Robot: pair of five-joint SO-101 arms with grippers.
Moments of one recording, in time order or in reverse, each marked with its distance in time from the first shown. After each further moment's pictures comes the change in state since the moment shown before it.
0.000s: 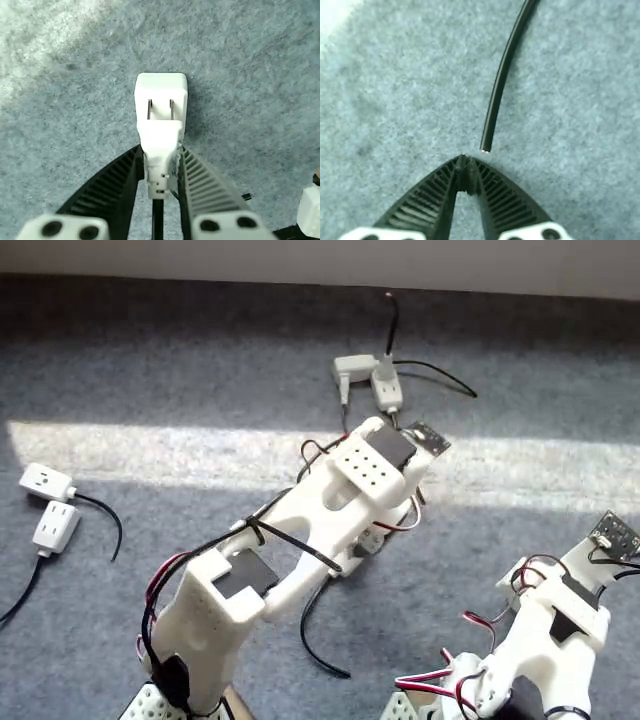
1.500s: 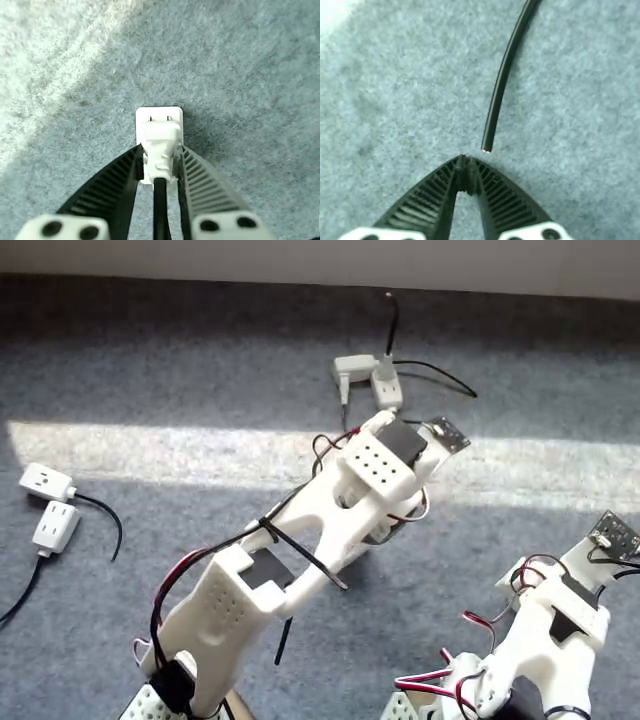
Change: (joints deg) left arm 4.1 12.2 -15.6 1.7 -7.9; right arm -0.2 0.0 0.0 0.0 0.0
